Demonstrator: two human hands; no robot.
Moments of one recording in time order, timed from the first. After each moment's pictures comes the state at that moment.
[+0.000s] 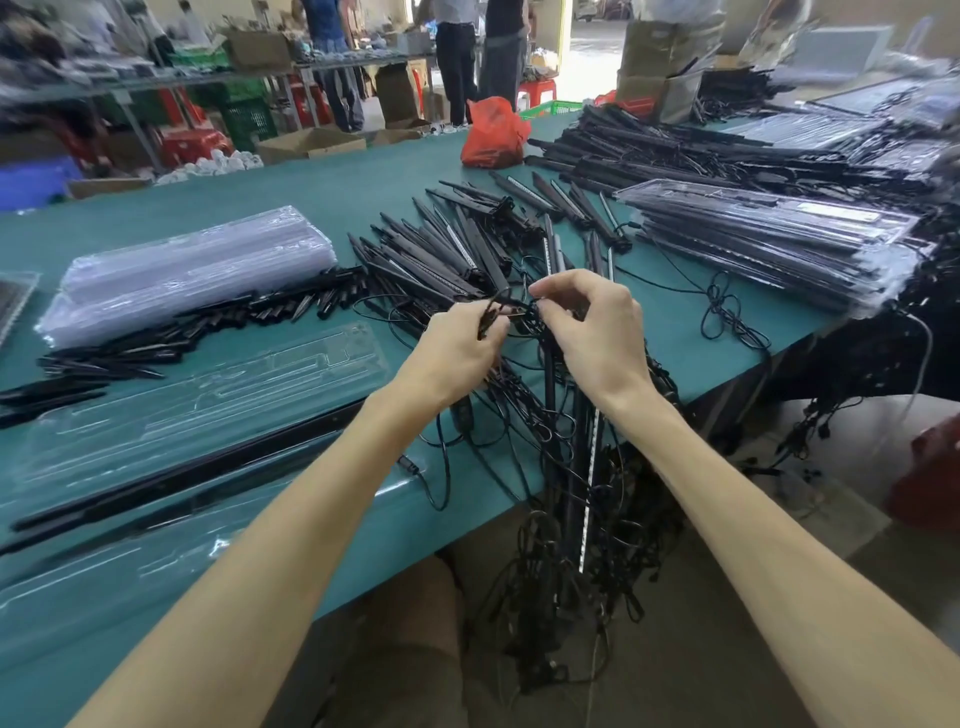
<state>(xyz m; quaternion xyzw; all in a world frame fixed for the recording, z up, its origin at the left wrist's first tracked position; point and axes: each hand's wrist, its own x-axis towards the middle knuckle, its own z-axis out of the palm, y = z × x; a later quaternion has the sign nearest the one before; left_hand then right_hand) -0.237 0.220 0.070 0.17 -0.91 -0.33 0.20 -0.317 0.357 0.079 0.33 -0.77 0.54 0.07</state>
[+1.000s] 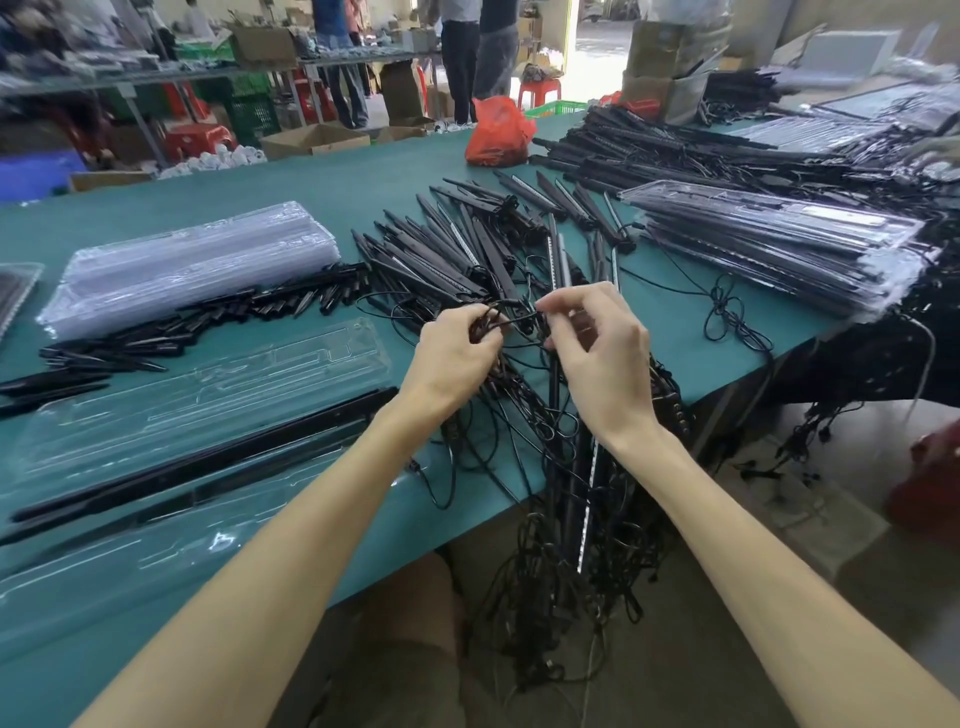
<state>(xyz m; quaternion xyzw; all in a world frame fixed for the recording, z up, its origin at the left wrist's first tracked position) -0.234 0.220 0.054 0.22 -0.87 -0.36 0.25 -0.303 0.366 0.061 0.38 -0.73 0.55 0.14</state>
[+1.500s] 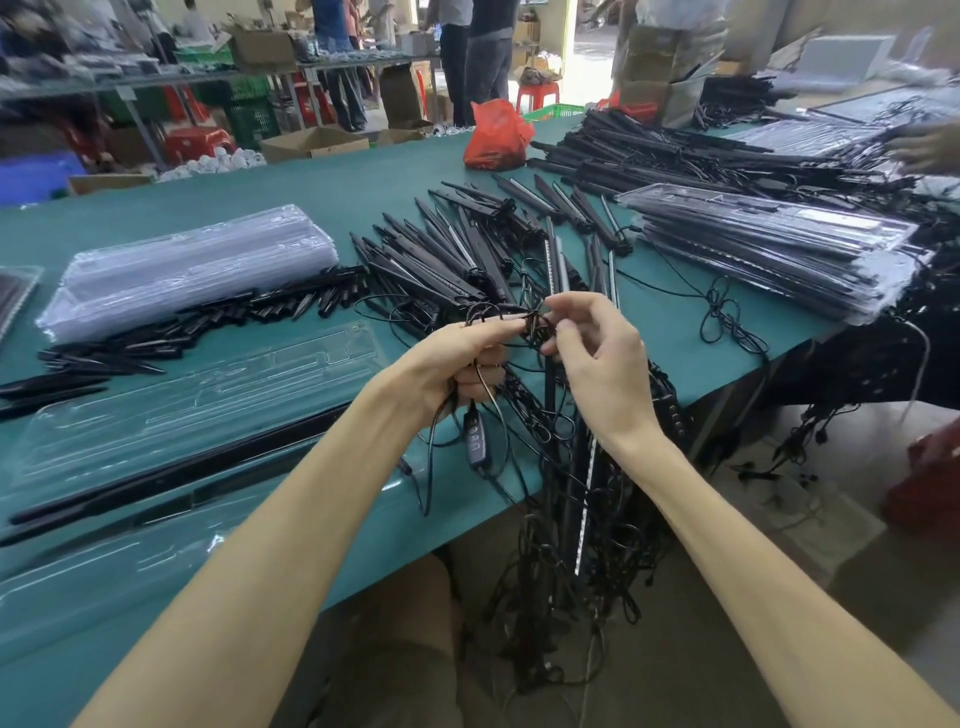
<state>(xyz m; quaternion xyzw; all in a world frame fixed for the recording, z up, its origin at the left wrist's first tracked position) -0.232 0.222 0.074 0.19 -0.62 -0.76 0.01 -0.304 0.371 0.056 0.33 -0.71 0.61 0.05</state>
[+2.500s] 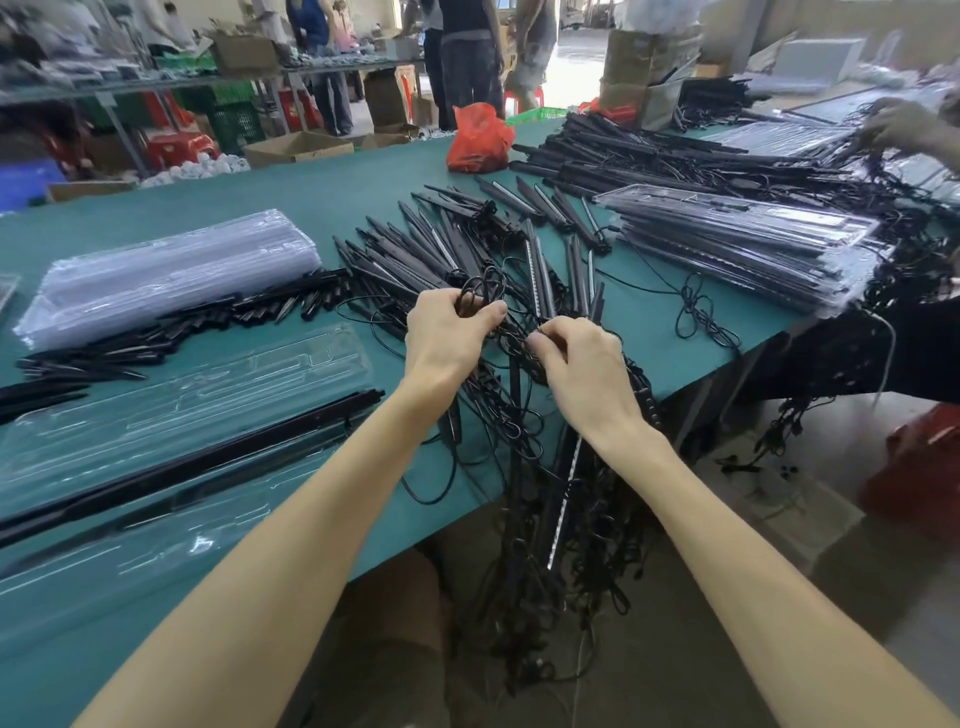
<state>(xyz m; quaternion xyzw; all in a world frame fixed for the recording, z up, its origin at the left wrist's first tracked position) -0.254 0.235 0.068 0.29 -0.79 -0.45 0.31 -0.319 0.376 0.046 0.34 -0.84 0.42 0.07</state>
